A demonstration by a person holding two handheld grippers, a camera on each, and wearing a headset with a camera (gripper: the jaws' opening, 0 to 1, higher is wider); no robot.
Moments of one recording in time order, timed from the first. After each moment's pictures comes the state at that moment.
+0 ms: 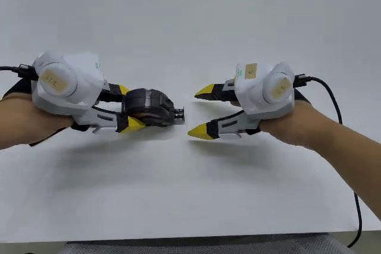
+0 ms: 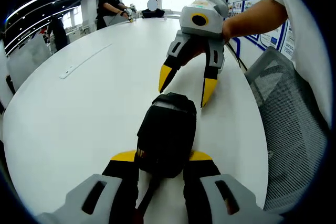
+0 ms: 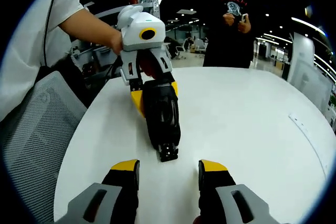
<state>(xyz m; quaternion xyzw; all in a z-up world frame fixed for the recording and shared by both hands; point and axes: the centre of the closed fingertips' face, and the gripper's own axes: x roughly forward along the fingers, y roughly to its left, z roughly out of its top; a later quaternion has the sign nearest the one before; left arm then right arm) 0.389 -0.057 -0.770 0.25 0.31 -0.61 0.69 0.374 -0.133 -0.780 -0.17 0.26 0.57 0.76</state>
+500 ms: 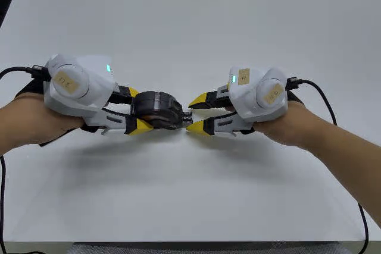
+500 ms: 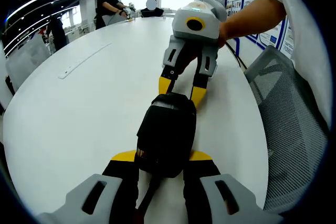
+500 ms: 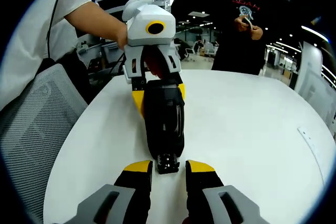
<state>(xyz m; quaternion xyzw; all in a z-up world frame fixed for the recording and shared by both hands) 0.390 -0.057 -0.771 0.25 0.31 -0.61 0.69 0.380 -0.112 -0.786 -0.19 0.24 0.60 0.74</state>
